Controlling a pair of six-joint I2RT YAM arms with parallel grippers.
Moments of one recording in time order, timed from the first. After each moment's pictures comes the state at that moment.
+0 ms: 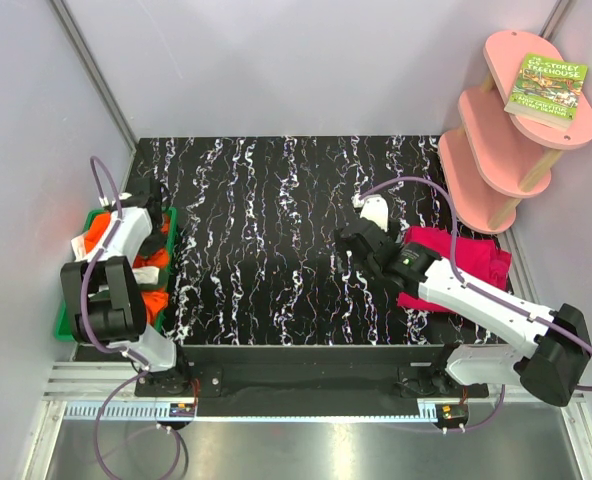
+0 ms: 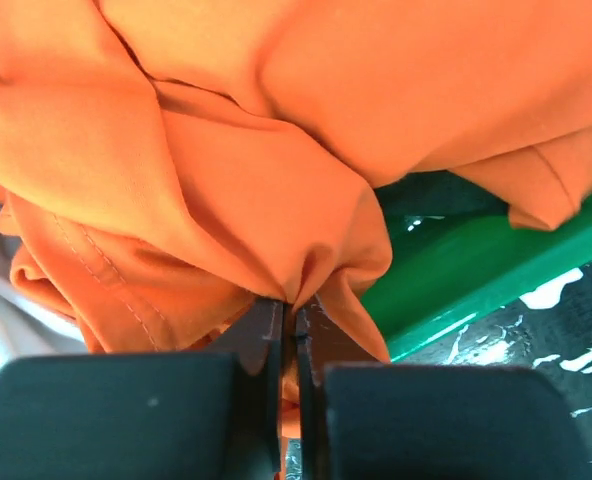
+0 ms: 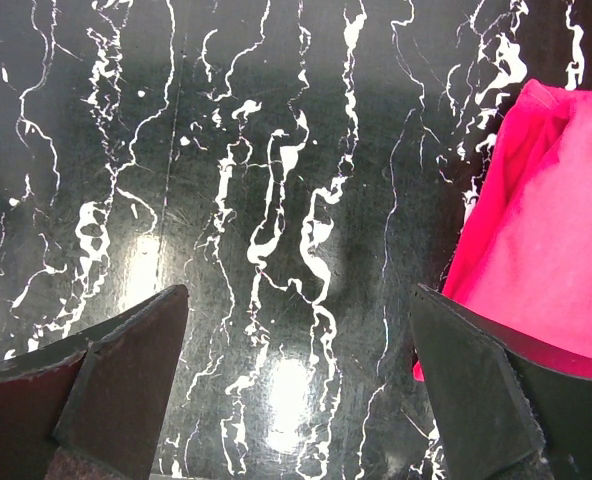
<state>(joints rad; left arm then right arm) 0.14 1.57 1.10 -0.79 -0.51 -0.67 0.86 1.23 0.99 -0.60 0.56 0.51</state>
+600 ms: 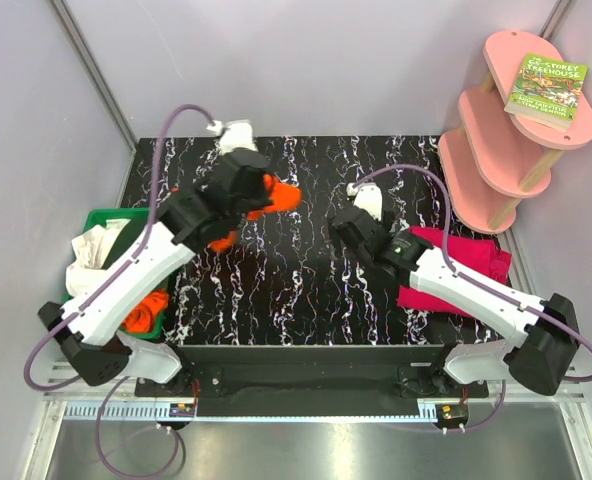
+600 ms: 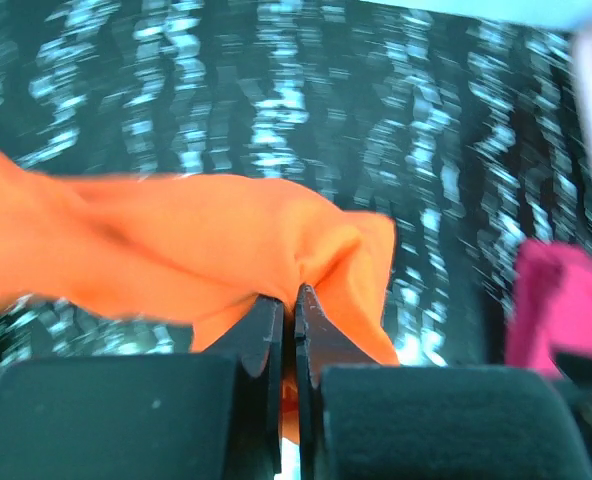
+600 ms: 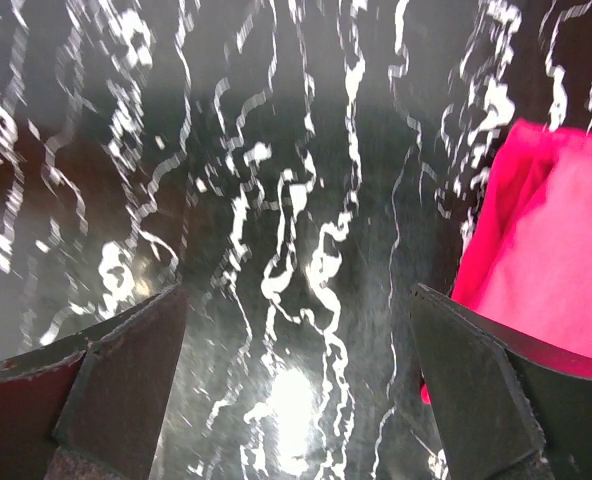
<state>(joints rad) -0.77 1.36 1.61 -0.84 -0.58 -0.58 0.86 1.31 1.10 -0.62 0.60 0.52</state>
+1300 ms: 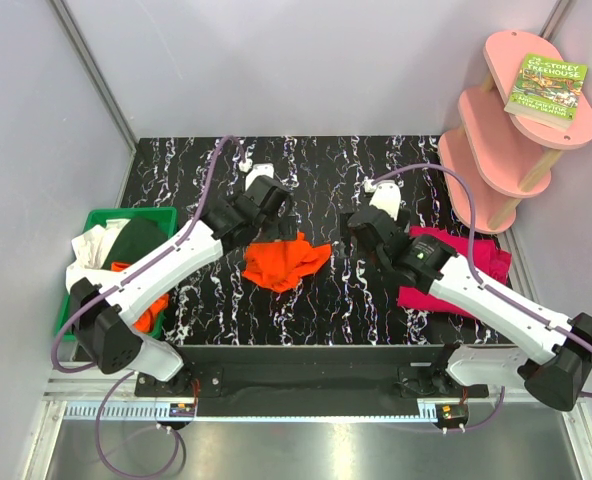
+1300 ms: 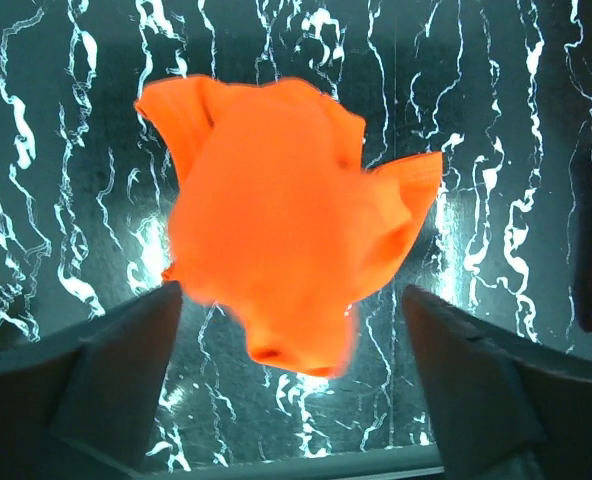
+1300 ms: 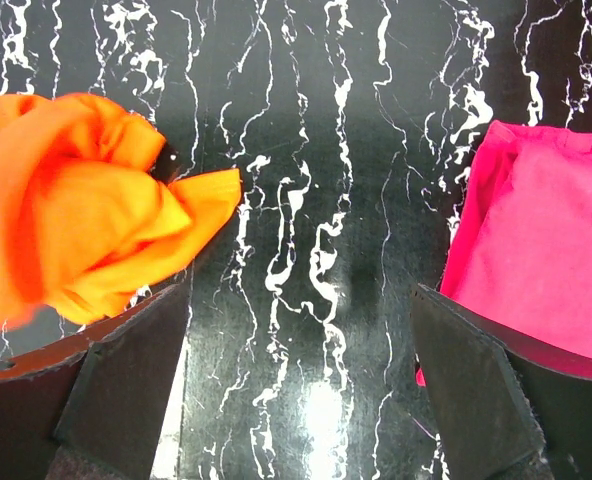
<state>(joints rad) -0.75 1.45 1.36 -0.82 -0.38 -0.64 0.86 1.20 1.13 -0.69 0.61 0.56</state>
